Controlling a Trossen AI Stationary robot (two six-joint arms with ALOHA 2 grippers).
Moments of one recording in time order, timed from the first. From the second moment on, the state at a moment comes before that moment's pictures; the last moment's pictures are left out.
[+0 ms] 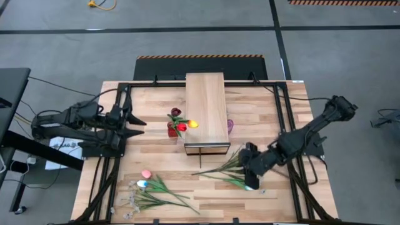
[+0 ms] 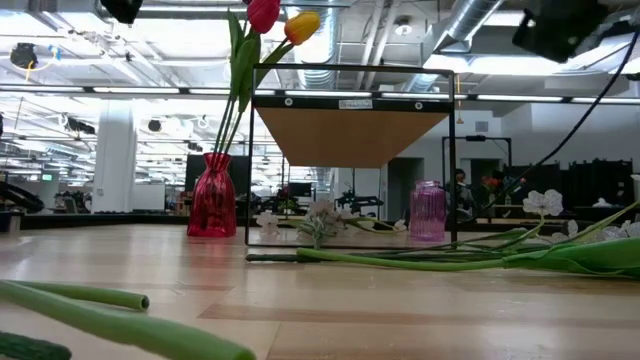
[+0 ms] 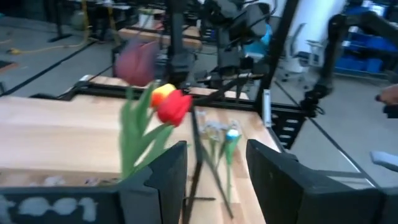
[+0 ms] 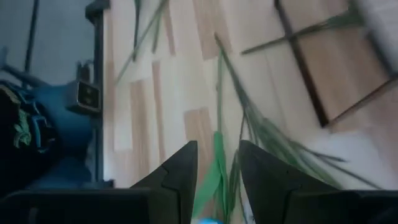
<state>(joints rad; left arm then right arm) -0.03 0.41 0.73 -0.44 0.09 -0.16 0.58 1.31 0.97 -0.59 0.19 0.70</state>
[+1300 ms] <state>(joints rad) -0.55 0.75 0.73 -0.16 -0.26 -0.15 0.77 1.79 0.98 -0.53 0.17 0.99</state>
